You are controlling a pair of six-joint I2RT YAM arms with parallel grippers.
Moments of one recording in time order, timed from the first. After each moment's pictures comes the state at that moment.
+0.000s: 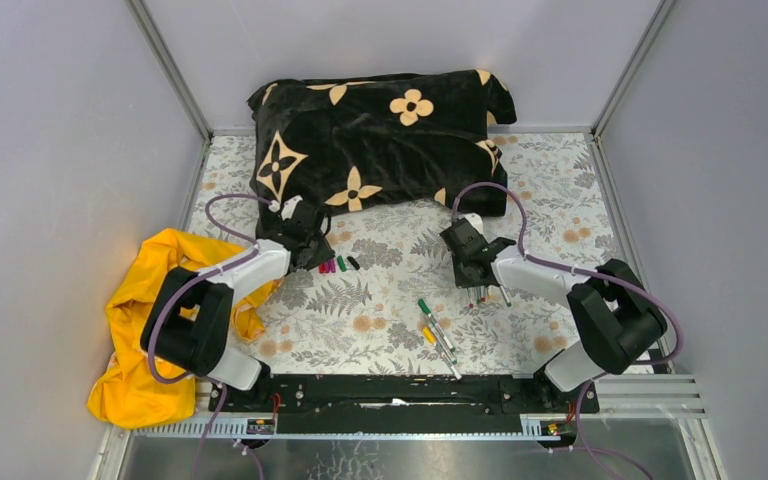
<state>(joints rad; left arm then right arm) -0.37 1.51 0.79 -0.27 -0.17 -0.81 0.64 1.53 0.81 -0.44 0.29 0.45</state>
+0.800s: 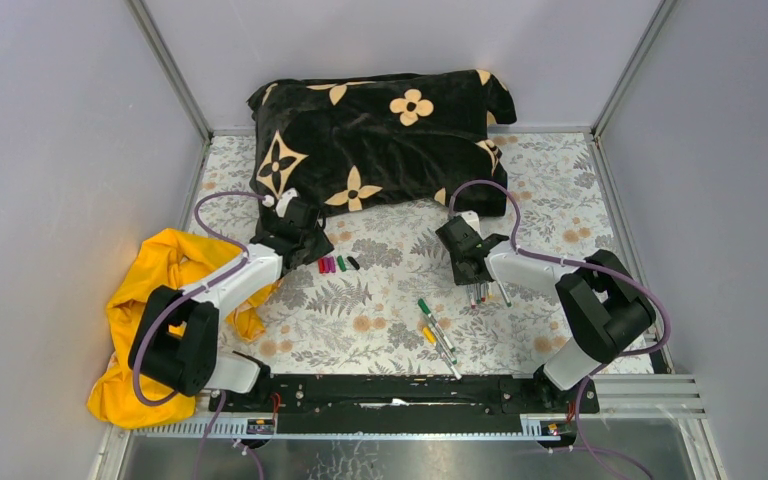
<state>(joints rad) -0.37 1.39 0.79 -0.27 -0.16 -0.82 0.63 1.61 0.85 -0.43 0.35 0.42</state>
